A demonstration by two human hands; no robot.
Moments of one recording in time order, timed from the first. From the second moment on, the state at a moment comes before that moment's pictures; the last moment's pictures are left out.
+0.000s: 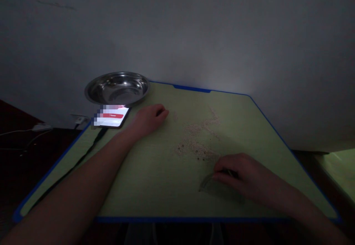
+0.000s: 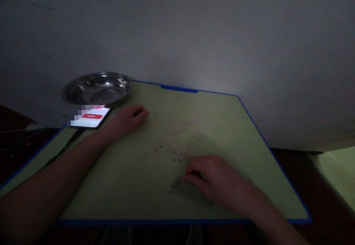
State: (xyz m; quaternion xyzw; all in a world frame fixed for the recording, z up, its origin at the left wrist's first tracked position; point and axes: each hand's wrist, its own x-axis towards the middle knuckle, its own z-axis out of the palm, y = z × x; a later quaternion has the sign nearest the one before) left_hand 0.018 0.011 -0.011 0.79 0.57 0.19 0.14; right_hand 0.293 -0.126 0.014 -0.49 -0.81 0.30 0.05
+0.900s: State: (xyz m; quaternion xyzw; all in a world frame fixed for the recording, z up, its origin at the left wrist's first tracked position) left_hand 0.022 0.006 -0.006 0.78 0.58 0.17 0.14; right_hand 0.268 -0.152 0.021 -0.46 -0.83 0.32 0.05
